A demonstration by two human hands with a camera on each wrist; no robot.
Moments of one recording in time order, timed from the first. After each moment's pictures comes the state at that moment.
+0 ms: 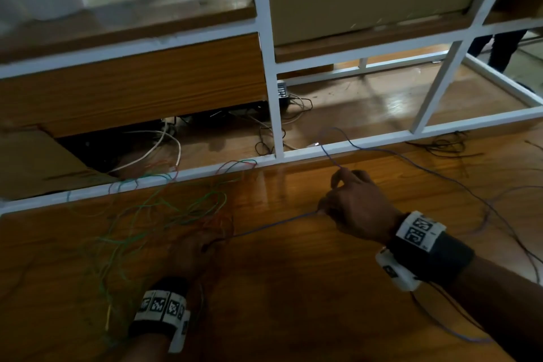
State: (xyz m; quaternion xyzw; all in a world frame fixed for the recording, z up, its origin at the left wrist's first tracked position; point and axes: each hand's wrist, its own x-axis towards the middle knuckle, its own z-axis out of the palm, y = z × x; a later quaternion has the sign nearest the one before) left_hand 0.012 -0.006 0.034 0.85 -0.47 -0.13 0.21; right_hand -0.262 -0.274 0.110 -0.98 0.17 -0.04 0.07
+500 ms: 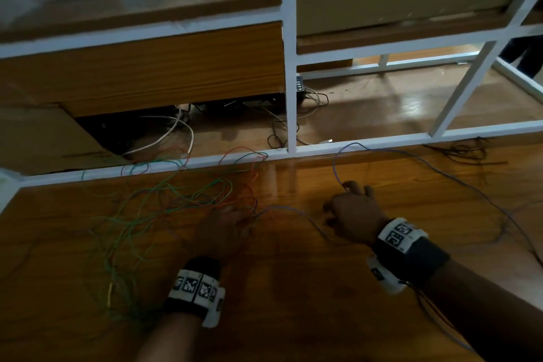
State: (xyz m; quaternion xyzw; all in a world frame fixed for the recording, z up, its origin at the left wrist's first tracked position) left_hand -0.012 -0.043 0.037 0.84 -0.51 -0.08 0.18; right_hand -0.230 -0.267 0.072 -0.95 0.27 0.17 0.06
